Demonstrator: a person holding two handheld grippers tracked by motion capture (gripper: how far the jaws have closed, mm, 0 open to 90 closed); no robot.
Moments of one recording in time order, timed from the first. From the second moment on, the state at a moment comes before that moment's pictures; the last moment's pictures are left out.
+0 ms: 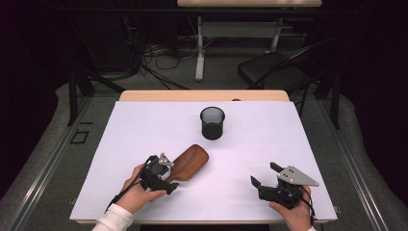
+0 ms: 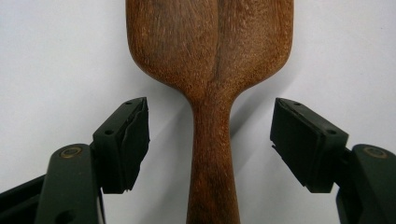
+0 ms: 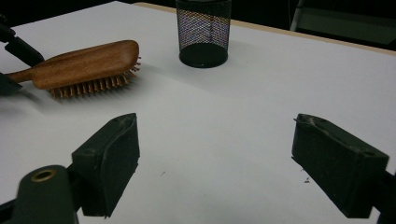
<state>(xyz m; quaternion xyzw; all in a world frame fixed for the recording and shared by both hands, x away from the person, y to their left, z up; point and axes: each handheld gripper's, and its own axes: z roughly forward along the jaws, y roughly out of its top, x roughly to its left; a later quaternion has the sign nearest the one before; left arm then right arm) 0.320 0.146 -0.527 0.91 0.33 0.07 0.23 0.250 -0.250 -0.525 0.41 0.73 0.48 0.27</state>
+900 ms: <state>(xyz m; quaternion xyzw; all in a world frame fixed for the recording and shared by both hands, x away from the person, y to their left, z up) 0.336 0.138 -0.524 0.92 0.34 0.01 0.19 0.251 -0.250 -0.525 0.41 0.73 0.48 0.27</state>
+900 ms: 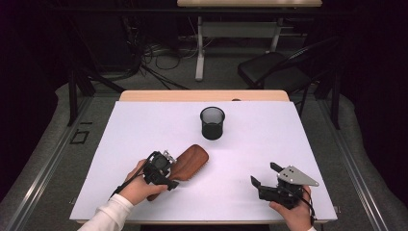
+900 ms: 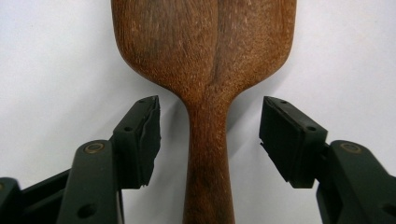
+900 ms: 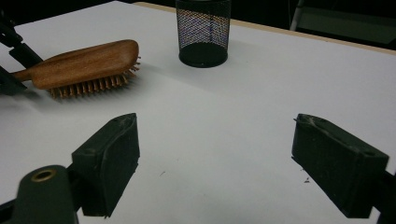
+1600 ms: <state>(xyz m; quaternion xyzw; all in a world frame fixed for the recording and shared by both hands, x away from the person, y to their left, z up) 0.342 0.130 -0.528 0.92 0.36 0.00 0.15 0.251 -0.250 -0.526 0.41 0.73 0.48 0.27</state>
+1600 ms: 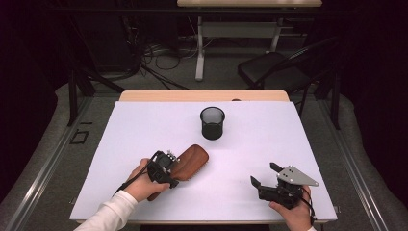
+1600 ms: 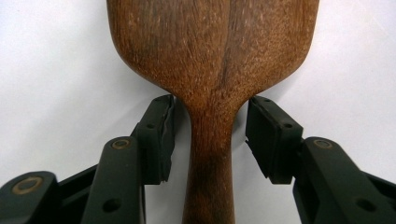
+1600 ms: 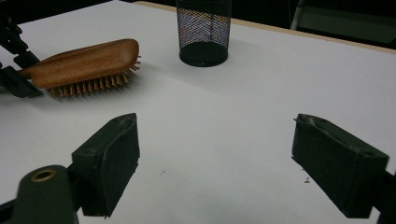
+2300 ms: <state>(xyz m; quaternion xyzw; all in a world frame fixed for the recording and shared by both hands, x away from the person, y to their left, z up) 0.342 0.129 -0.526 0.92 0.37 0.00 0.14 0.251 -0.251 -0.526 0.41 0.73 0.48 0.27</state>
